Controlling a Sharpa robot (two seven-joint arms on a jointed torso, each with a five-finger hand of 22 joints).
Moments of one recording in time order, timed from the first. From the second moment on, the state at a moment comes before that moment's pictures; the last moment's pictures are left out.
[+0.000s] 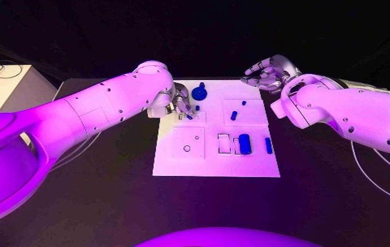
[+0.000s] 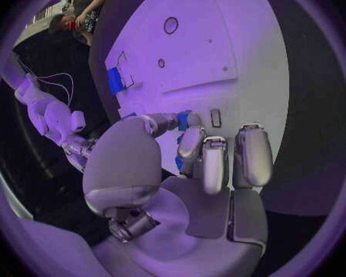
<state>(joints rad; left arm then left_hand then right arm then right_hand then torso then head) 1.28 -0.39 0.06 1.02 -1.13 0.44 -0.52 1.11 -0.19 0.77 0.24 0.25 0.79 0.07 0.97 0.86 1.37 -0.04 1.30 1.08 1.47 -0.09 1.57 1.31 0.08 1.40 0.02 1.43 1.25 1.33 -0.83 -0.10 1.47 -0.85 -0.61 -0.18 1.38 -0.19 0.20 0.29 0.34 0.91 0.16 0.21 0.29 1.47 0.08 1.54 1.31 1.47 -0.01 1.56 1.31 0.04 1.47 0.09 1.45 1.31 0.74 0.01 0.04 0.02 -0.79</state>
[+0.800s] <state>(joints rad) 1.28 -0.39 0.06 1.01 -1.12 0.45 -0.52 1.08 -0.16 0.74 0.22 0.24 0.80 0.06 0.98 0.87 1.37 -0.05 1.30 1.08 1.47 -0.09 1.57 1.31 0.08 1.40 0.02 1.43 1.25 1.33 -0.83 -0.10 1.48 -0.85 -0.61 -0.18 1.38 -0.19 0.20 0.29 0.34 0.91 0.16 0.21 0.29 1.47 0.08 1.54 1.31 1.47 -0.01 1.56 1.31 0.04 1.47 0.09 1.45 1.31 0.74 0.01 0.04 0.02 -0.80</state>
